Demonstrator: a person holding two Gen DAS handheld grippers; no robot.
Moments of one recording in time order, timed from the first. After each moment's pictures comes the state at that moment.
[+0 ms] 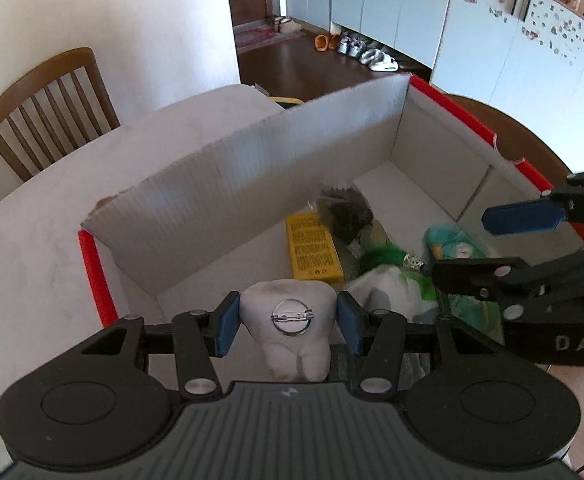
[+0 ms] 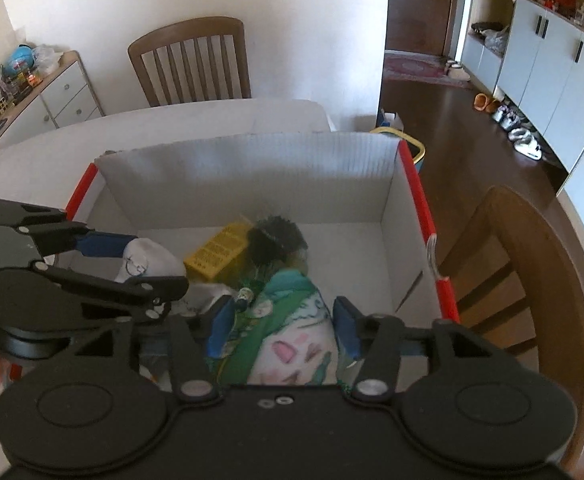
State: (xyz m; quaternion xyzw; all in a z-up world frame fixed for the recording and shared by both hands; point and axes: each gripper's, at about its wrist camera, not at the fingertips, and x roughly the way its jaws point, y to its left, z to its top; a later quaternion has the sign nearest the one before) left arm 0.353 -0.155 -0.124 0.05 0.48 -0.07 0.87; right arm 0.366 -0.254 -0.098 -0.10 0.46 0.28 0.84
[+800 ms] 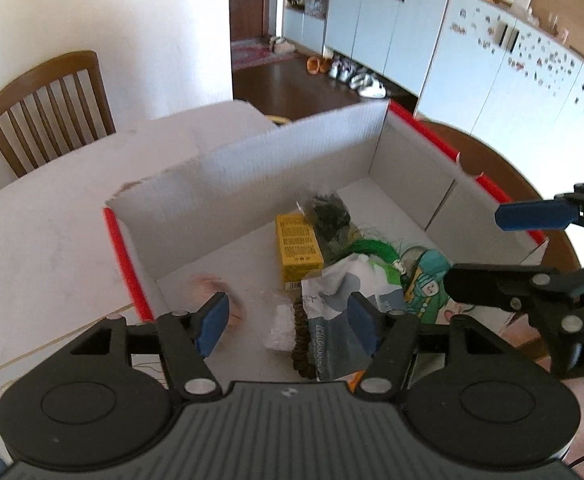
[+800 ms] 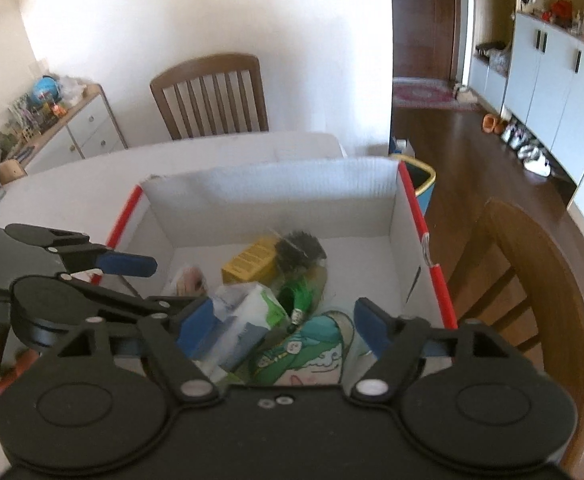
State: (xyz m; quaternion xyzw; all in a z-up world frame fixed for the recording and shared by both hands) left arm 0.318 -0.139 -0.096 0.01 0.45 -0.08 0.89; right arm 0.325 -0.278 -0.065 -0.06 0.41 0.30 0.86
